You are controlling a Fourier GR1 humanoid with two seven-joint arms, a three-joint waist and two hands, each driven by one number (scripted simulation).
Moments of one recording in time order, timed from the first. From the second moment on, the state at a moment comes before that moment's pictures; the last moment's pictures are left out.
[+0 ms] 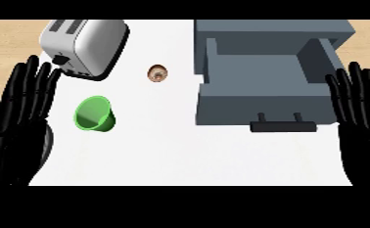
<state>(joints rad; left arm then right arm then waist) 0.01 0.13 -0.01 -2.10 0.01 -0.01 0.02 0.05 -0.10 0.00 -2.10 -0.04 -0.01 0.02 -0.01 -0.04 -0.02</state>
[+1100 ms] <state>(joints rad) 0.03 0.15 0.16 -1.80 0.37 -0.23 -0.01 -0.03 -0.14 -0.01 -2.01 0.04 0.06 -0.01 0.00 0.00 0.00</state>
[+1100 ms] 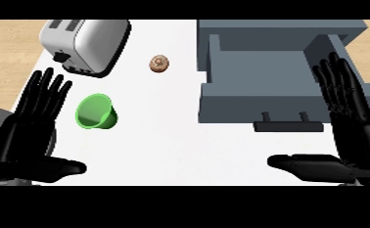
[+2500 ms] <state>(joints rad) -0.26 0.30 0.33 -0.59 0.09 -0.30 -0.75 -0.06 -0.16 -0.10 -1.98 -0.02 0.14 -0.01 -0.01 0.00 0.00</state>
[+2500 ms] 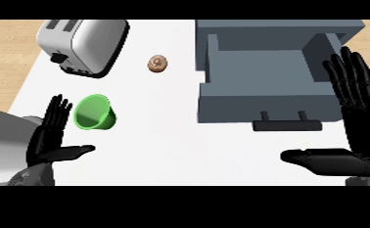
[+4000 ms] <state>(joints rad) -0.47 0.32 0.35 -0.18 0.02 -0.30 -0.97 -0.08 -0.13 -0.08 -1.95 -0.01 0.16 -0.02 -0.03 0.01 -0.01</state>
